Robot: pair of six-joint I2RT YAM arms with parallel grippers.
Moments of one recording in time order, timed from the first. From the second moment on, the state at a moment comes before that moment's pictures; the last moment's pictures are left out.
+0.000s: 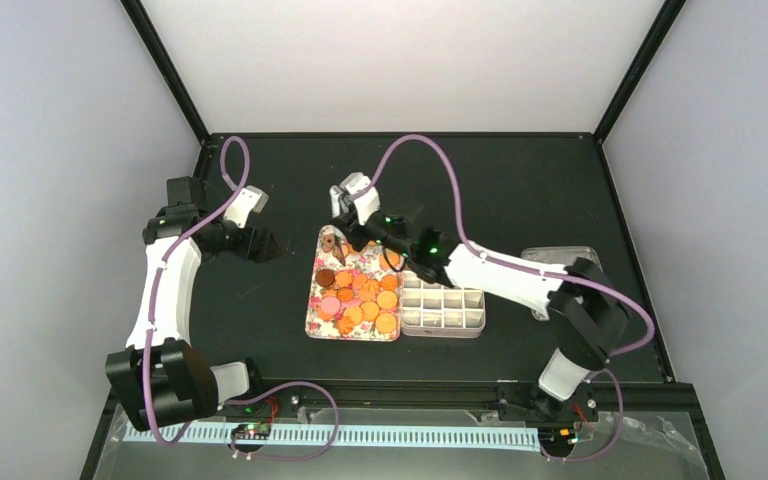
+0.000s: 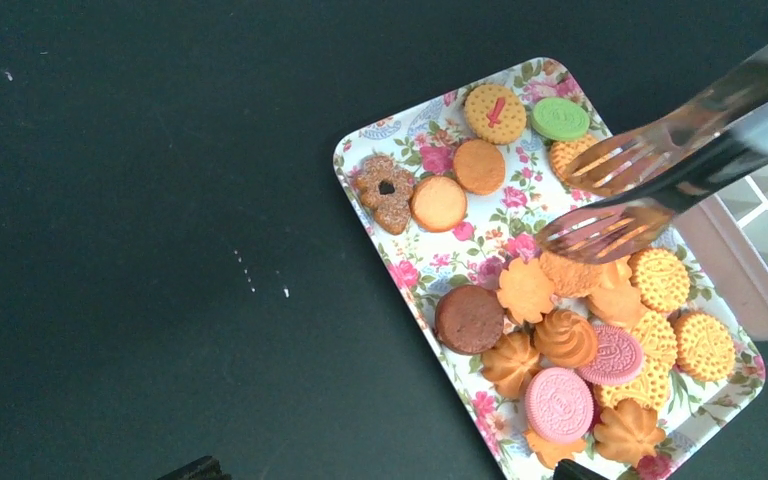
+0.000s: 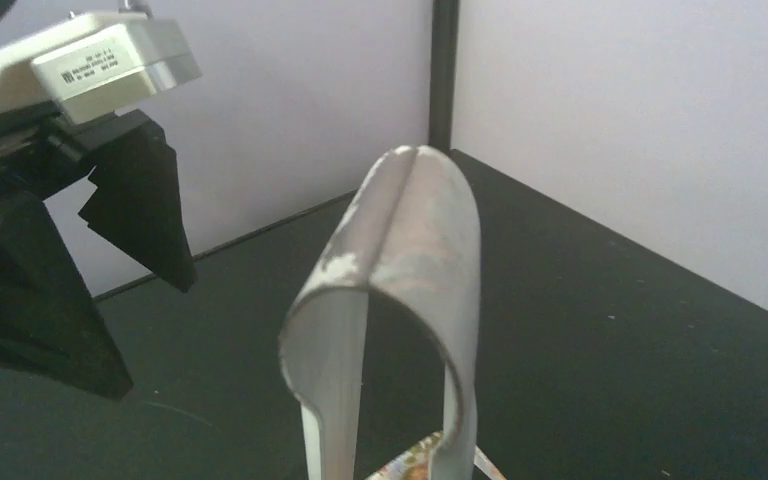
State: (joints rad) left arm 0.24 1.22 1.06 -0.92 0.62 0.53; right arm 0.92 1.63 1.15 0.29 -0.01 0.05
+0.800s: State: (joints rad) left arm 0.25 1.22 1.06 -0.94 0.61 0.55; right arm 0.91 2.01 1.50 0.22 -0.03 -0.01
